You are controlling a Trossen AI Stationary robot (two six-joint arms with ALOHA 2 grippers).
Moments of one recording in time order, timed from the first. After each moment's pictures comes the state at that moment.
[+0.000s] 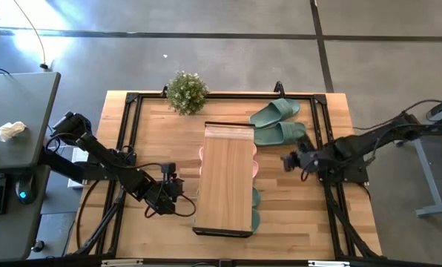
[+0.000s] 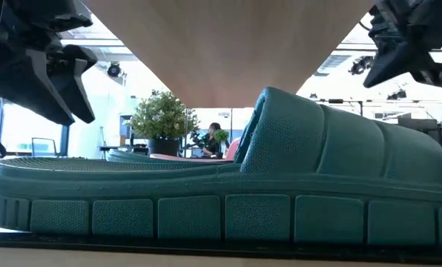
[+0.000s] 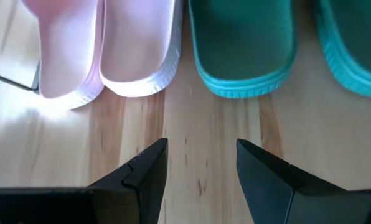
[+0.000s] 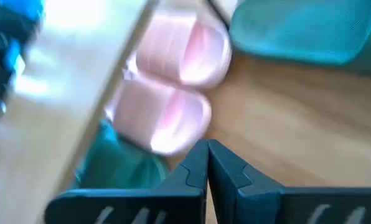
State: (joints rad) left arm -0.53 1.41 0.71 -0.46 -0.58 -0.45; right arm 0.37 0.84 0.64 -0.72 0.48 1.41
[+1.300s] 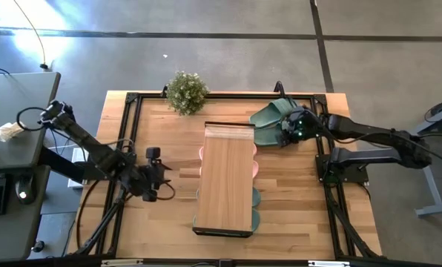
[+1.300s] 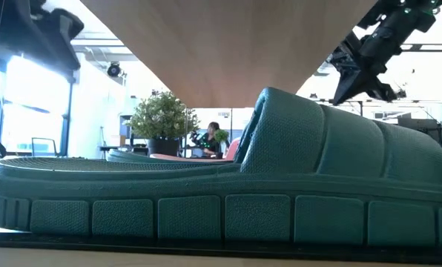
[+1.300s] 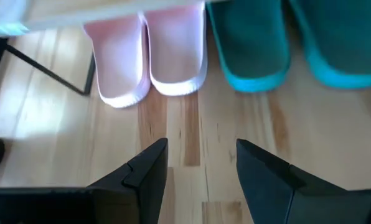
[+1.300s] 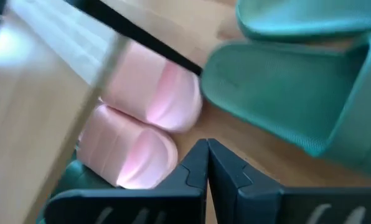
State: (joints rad) left arm -0.53 1.00 0.71 -0.75 -0.56 -0.38; right arm -0.39 0.92 0.67 -0.62 -0.11 0.76
